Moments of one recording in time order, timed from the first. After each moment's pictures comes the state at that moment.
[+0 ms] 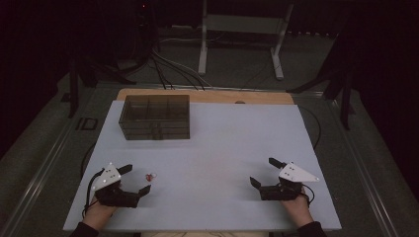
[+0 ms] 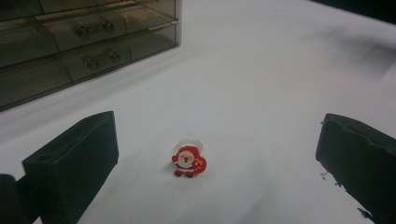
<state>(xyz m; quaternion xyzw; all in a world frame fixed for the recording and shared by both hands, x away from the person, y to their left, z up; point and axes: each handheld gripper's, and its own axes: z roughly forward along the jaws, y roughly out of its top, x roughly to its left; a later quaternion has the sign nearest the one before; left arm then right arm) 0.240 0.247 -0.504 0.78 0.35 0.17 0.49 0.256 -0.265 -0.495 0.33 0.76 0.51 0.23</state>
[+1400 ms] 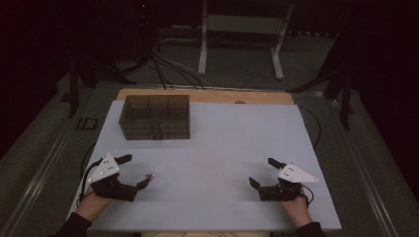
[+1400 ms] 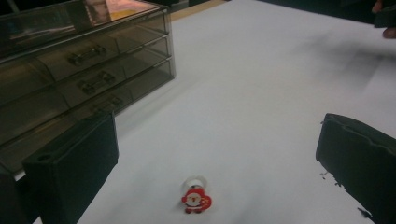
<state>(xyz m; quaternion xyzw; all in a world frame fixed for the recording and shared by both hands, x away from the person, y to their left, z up) 0.252 0.246 -0.464 0.79 0.30 0.19 0.49 0.254 -0.262 -0.494 0.33 0.76 0.51 0.23</state>
